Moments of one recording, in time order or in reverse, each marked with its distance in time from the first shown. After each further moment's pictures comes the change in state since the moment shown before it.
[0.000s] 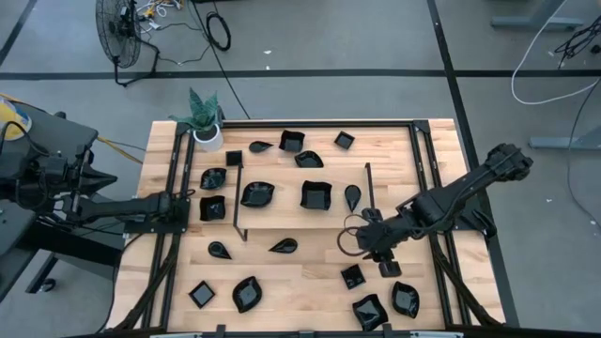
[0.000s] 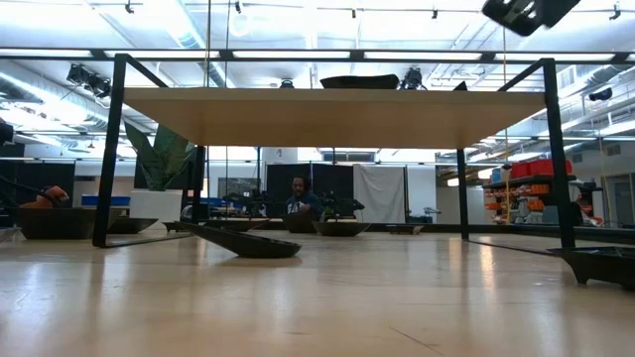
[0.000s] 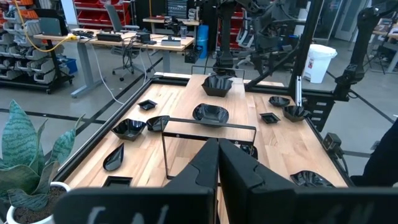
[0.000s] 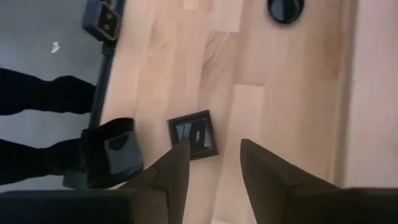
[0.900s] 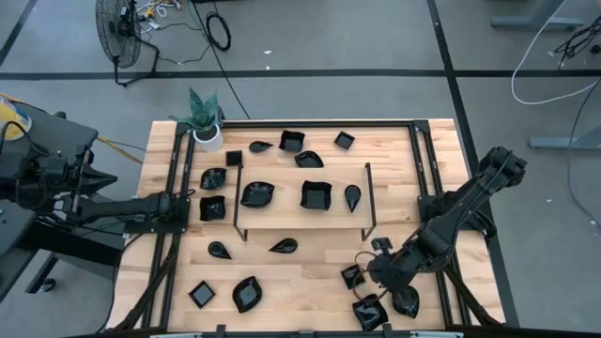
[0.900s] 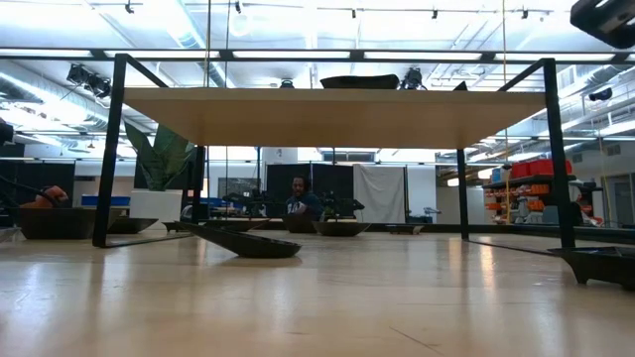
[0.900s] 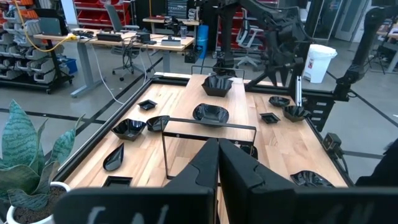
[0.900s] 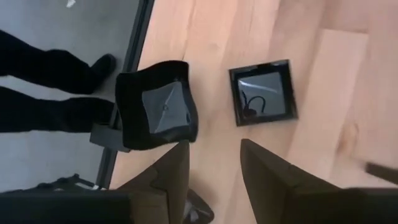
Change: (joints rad) left arm 0.000 0.000 0.000 0.000 0.000 0.000; right arm 0.232 0.099 -0.106 0.118 -0.001 0.144
